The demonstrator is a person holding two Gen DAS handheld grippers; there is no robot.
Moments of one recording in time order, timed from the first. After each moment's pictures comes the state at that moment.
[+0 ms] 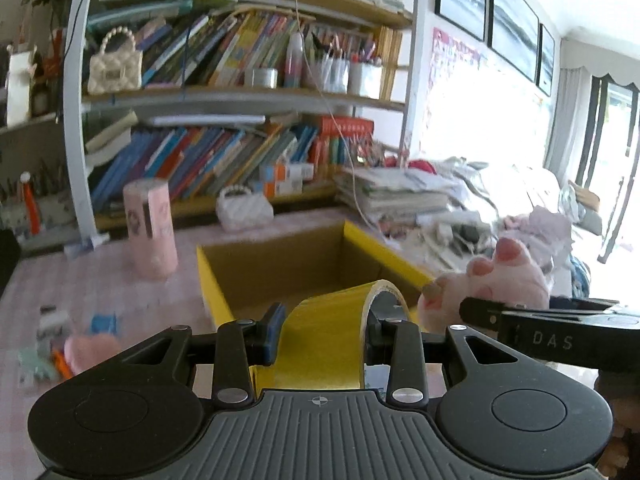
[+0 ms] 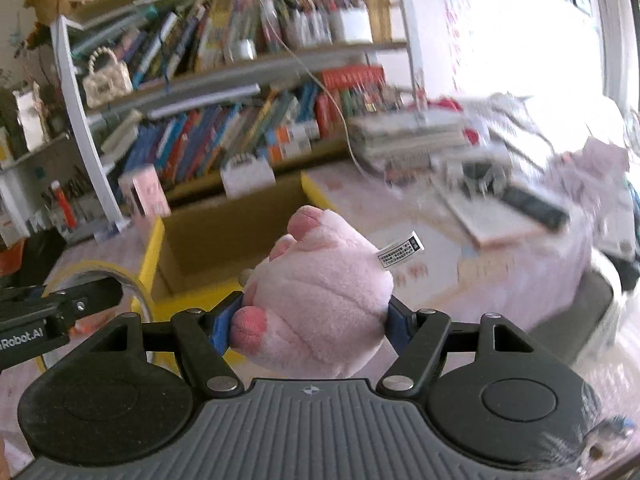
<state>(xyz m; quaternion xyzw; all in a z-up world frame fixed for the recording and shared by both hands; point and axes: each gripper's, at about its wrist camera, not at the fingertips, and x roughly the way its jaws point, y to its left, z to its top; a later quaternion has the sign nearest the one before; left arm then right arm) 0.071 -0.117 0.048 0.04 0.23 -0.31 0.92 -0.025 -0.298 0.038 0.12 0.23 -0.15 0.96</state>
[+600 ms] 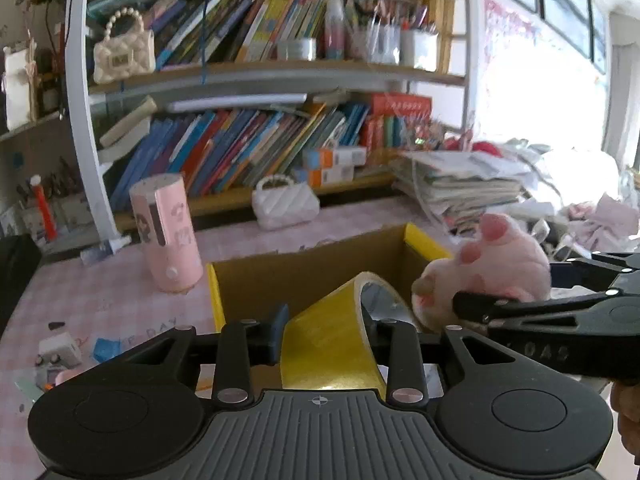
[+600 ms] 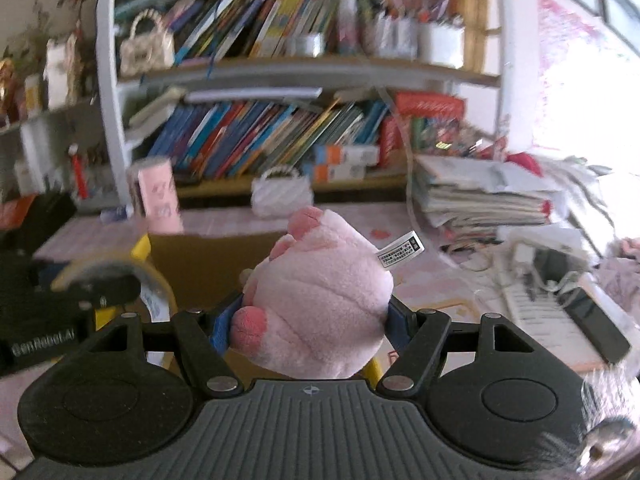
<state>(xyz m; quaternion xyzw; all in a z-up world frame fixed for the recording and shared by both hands) 0.150 -0.182 0.020 0.07 0.26 -0.22 0.94 0.107 -0.355 0.022 0.02 0.27 -0.04 0.96</state>
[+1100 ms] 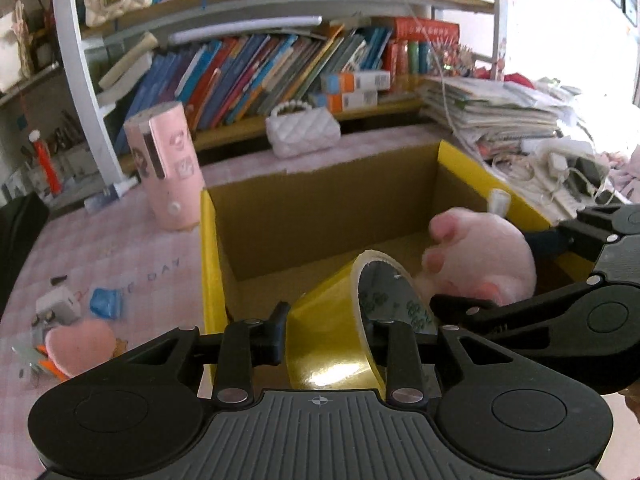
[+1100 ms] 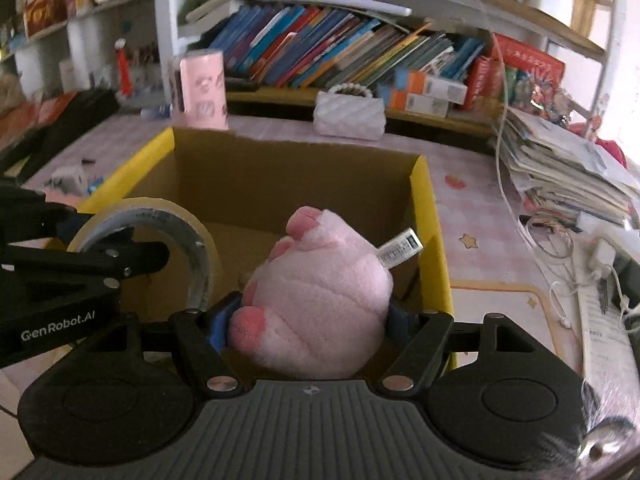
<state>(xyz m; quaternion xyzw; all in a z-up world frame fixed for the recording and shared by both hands) 0.174 -0.202 -0.020 0.11 0.35 -0.18 0.91 0.164 -0.346 -0.029 -0.06 0.36 0.05 0.93</state>
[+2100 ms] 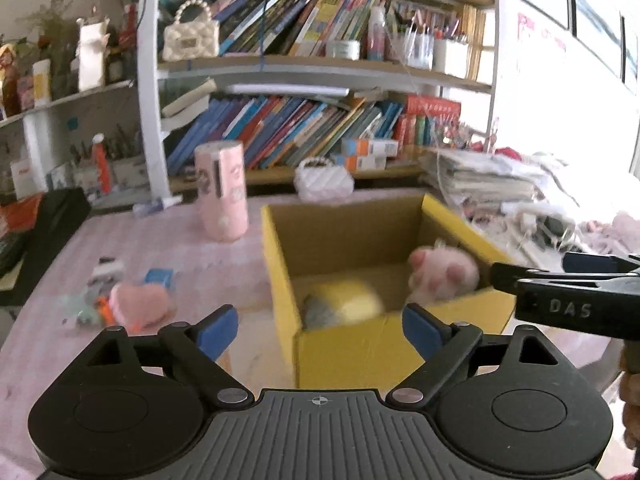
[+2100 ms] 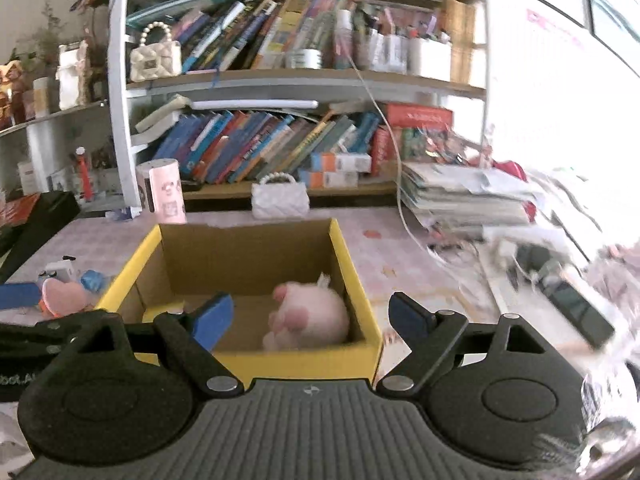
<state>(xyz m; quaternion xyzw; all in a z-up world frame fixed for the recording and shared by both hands) 0.064 -0.127 0.010 0.04 0.27 -0.17 0.95 0.034 -0.328 0.016 0.03 0.23 -0.08 0.97</state>
